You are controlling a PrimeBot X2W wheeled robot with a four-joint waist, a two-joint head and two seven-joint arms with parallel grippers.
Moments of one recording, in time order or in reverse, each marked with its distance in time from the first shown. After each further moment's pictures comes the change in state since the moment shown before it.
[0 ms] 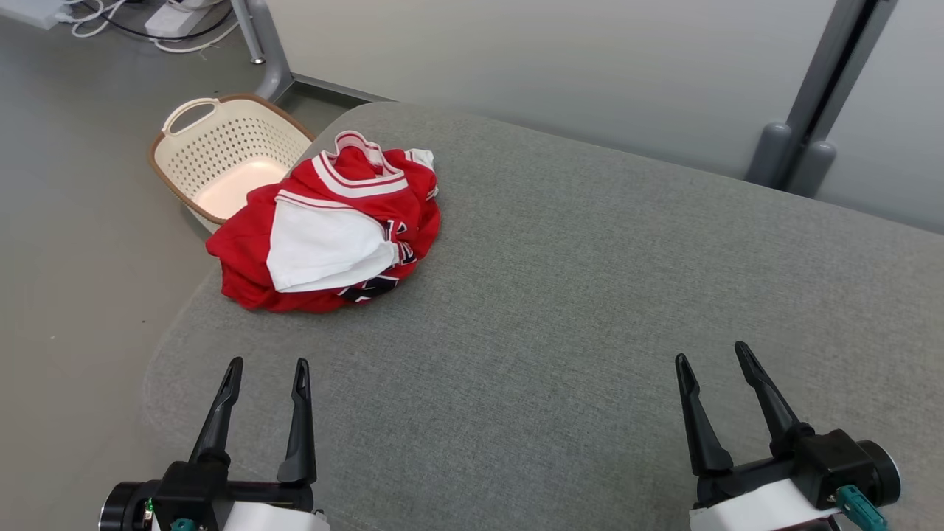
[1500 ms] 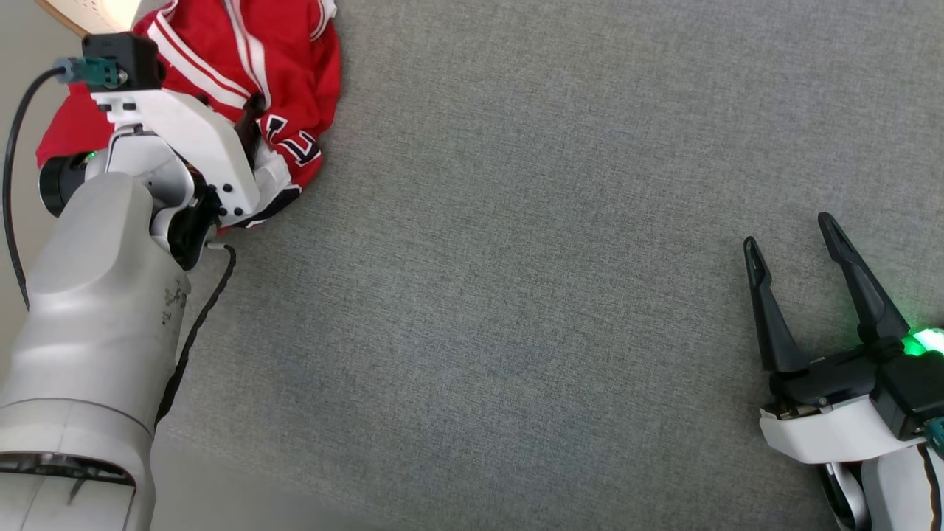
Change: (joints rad) left arm -1.154 0.114 -0.170 1.104 -0.381 -0.183 0.428; right arm -0.153 -0.144 -0.053 -0.140 -0.109 0.003 -0.005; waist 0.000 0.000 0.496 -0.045
